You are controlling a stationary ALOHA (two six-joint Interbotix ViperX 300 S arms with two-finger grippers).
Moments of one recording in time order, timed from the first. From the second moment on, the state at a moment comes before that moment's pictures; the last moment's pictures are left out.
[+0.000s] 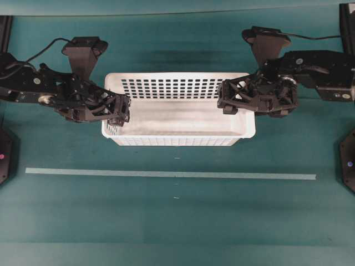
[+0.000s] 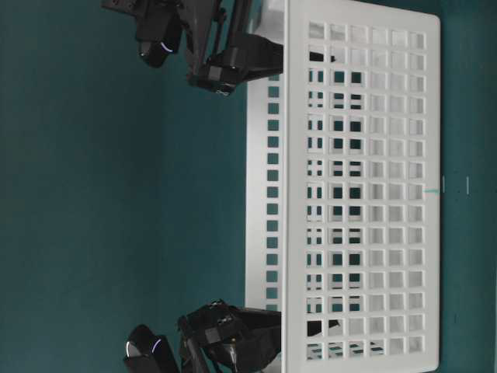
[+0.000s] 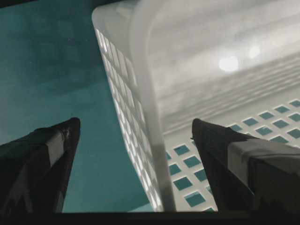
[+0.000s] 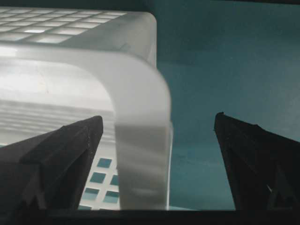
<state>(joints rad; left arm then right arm) 0.27 -0.13 0.74 0.03 0.46 -1.15 -0.33 -0.03 0.62 0.06 0.73 1.20</state>
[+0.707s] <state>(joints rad) 0.27 -0.13 0.74 0.03 0.43 -1.16 -0.31 -0.02 0.62 0.05 0.72 1.24</state>
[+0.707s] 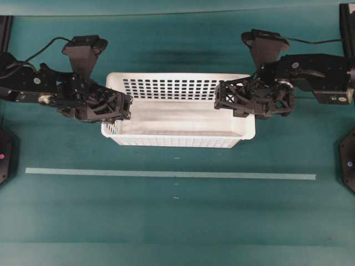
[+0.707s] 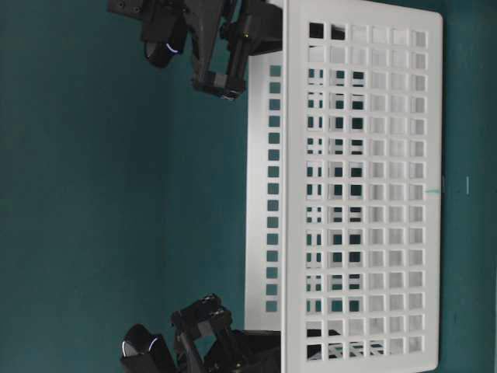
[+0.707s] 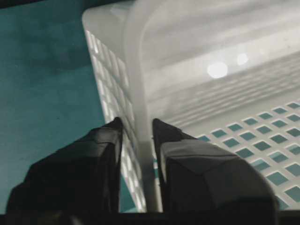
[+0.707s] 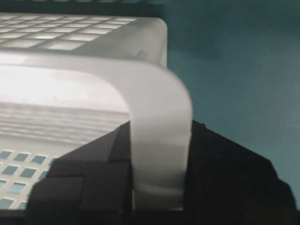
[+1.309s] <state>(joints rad) 0.27 -0.21 0.73 0.03 0.50 -1.16 -0.31 -0.06 0.59 0.05 0.77 1.24</state>
